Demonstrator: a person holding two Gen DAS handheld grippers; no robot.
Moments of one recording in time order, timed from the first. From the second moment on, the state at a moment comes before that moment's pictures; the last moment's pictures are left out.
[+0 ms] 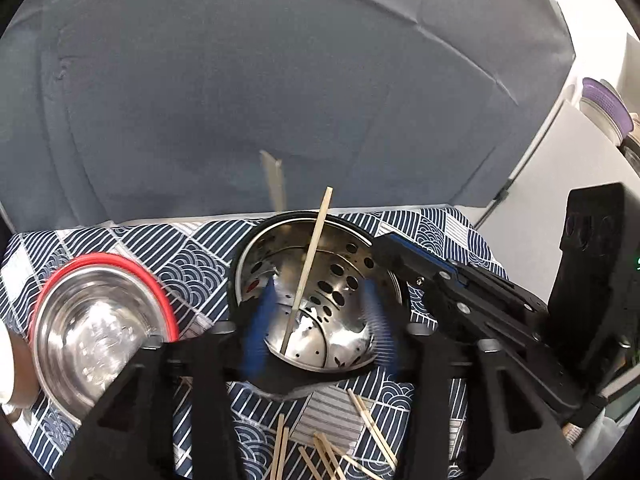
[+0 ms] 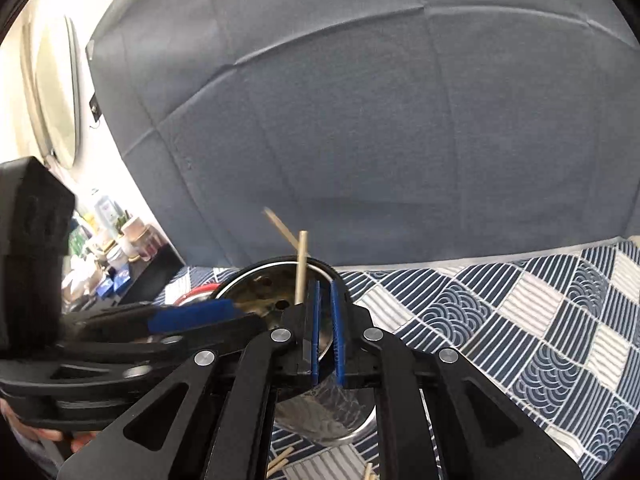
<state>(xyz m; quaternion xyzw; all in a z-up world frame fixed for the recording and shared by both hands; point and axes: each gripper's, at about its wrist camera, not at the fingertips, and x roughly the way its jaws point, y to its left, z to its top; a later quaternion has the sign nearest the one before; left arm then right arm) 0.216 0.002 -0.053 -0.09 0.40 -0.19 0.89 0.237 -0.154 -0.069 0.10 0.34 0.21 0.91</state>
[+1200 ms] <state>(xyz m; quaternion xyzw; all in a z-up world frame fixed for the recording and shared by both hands) 0.213 0.097 -0.064 0.04 0.45 -0.14 0.88 0.205 -0.250 -0.088 0.09 0.41 0.12 0.90</state>
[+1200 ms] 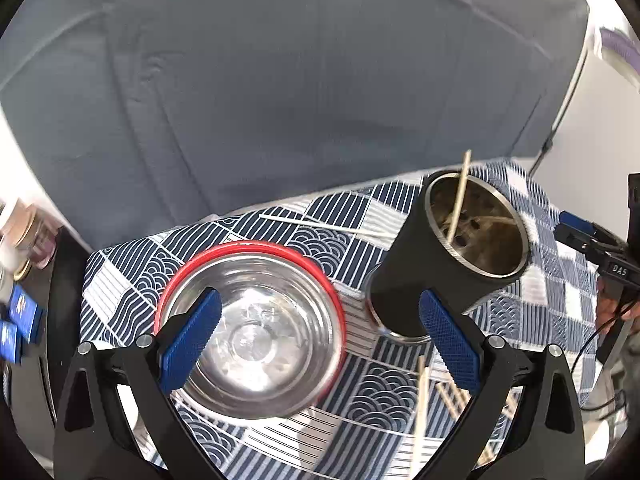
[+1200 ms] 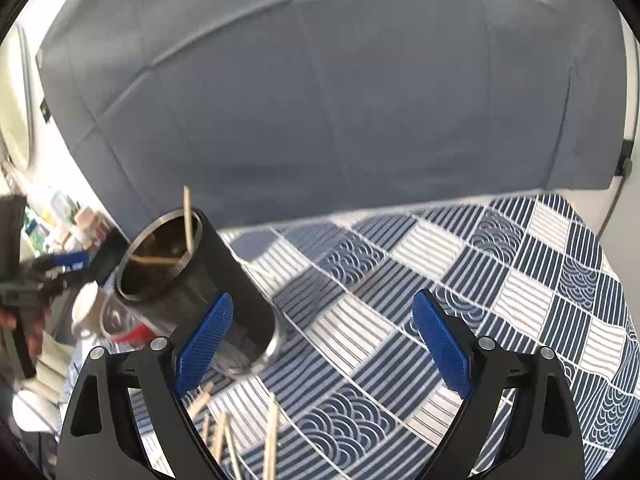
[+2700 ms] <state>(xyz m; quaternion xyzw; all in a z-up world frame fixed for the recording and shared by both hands) 0.388 0.001 -0.213 0.30 0.60 -0.31 0.67 0.238 -0.271 -0.205 0.06 0.56 0.02 0.82</state>
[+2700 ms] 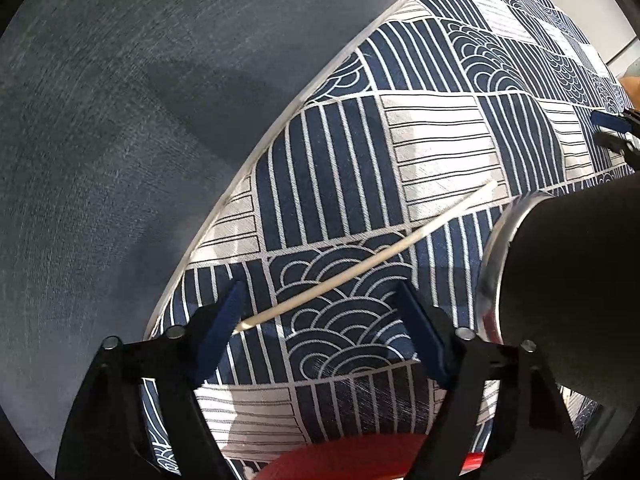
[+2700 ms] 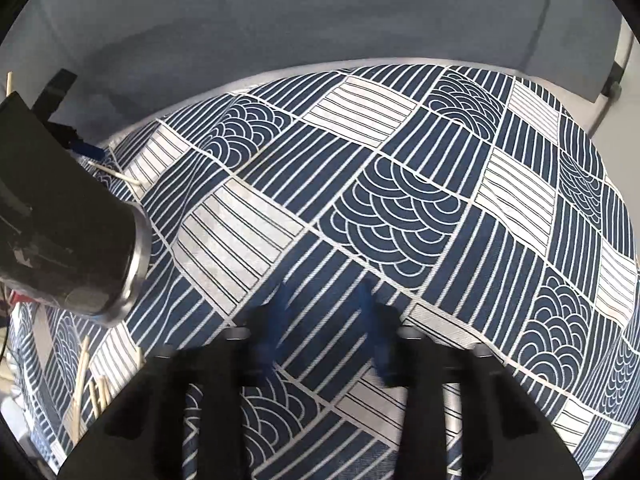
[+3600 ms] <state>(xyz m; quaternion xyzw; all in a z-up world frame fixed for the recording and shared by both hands) 0.327 0.045 -0.055 0.18 0.55 -0.26 0.77 0.216 -0.283 -0.114 0.13 0.47 0.08 0.87</state>
